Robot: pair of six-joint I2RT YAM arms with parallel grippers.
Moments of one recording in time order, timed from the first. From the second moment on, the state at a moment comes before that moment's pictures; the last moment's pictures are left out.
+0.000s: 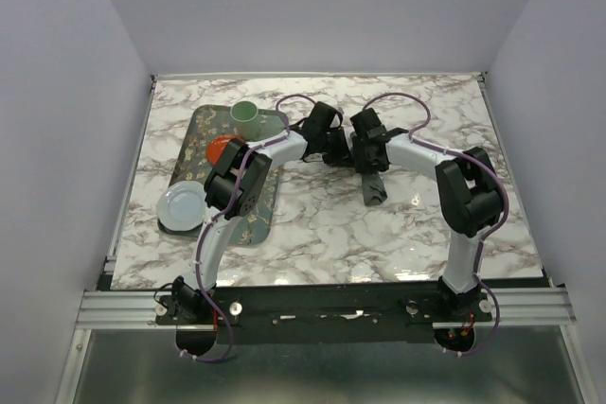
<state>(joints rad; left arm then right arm) -0.60 2.33 1.71 -0.18 0.44 -0.77 0.47 1.94 1.30 -0.46 0.27 0.31</state>
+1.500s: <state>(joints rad) -0.60 2.52 2.08 -0.37 0.48 -0.70 0.21 1.86 1.10 -0.17 -0.28 0.36</state>
